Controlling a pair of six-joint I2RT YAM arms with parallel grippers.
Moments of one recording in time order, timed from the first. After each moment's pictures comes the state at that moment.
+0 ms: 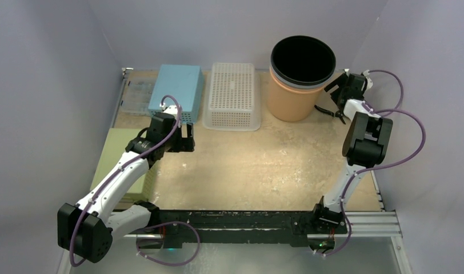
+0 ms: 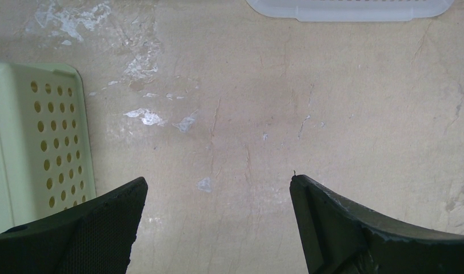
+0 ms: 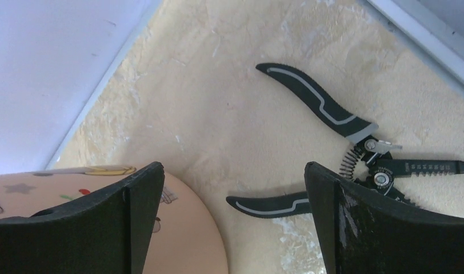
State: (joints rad) left arm -0.37 1.07 0.81 -0.54 -0.09 -0.31; right arm -0.29 2.01 1.41 0.00 -0.01 0.65
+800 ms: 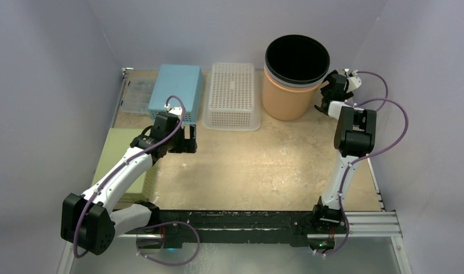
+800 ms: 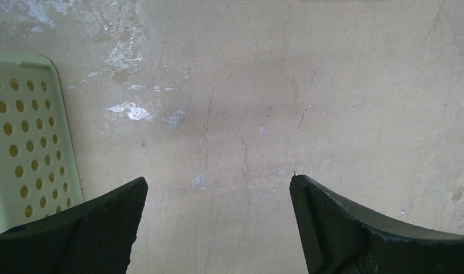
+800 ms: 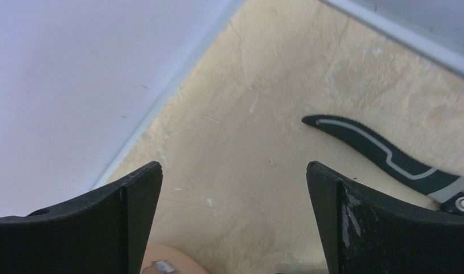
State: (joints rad) left arm -0.37 1.13 0.81 -0.53 -0.05 -0.30; right arm -0.17 2.14 1.40 0.36 0.26 0.71
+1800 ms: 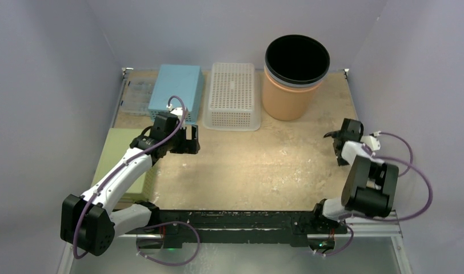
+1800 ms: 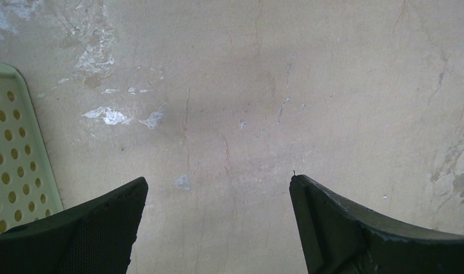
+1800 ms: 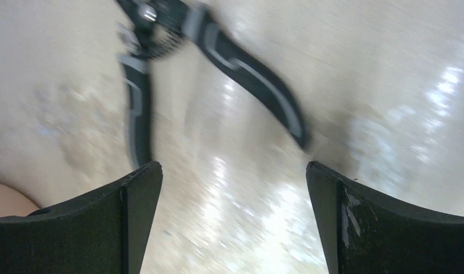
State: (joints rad) left arm -0.37 1.13 0.81 -0.52 0.03 -0.29; right arm -0.33 1.51 0.73 -0.17 0.37 1.07
